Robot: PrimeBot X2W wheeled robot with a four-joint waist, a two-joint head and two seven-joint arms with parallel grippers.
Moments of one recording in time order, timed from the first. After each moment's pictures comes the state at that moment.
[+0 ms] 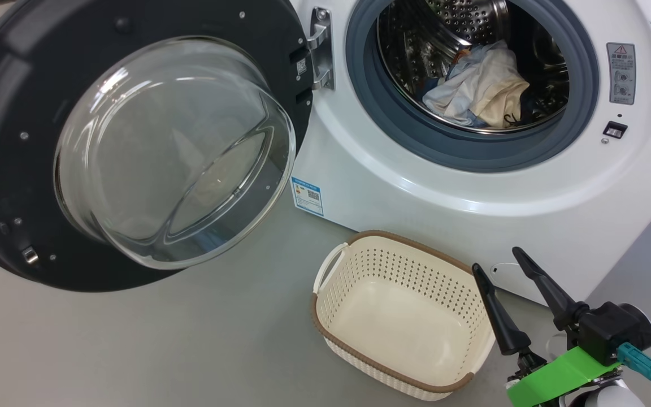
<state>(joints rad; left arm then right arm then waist) 0.10 0.03 0.27 0.06 -0.65 0.15 -0.26 -0.08 -0.22 0.17 0.06 0.25 0.13 -0.26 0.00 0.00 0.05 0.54</state>
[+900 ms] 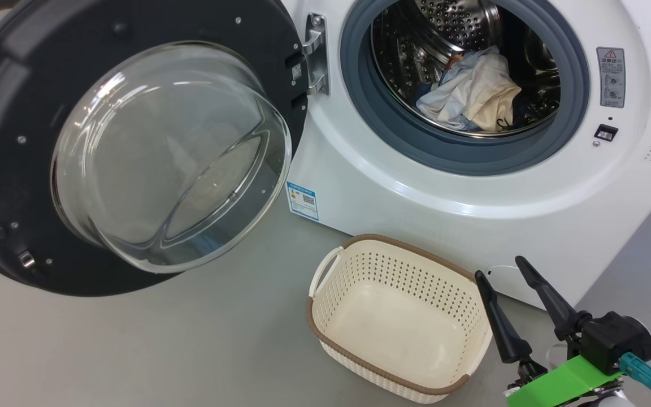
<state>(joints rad) -0.25 0.27 0.70 0.32 -1.13 0.09 -0.03 -0.04 -0.19 0.15 0.05 0.25 0.13 -0.26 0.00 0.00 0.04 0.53</state>
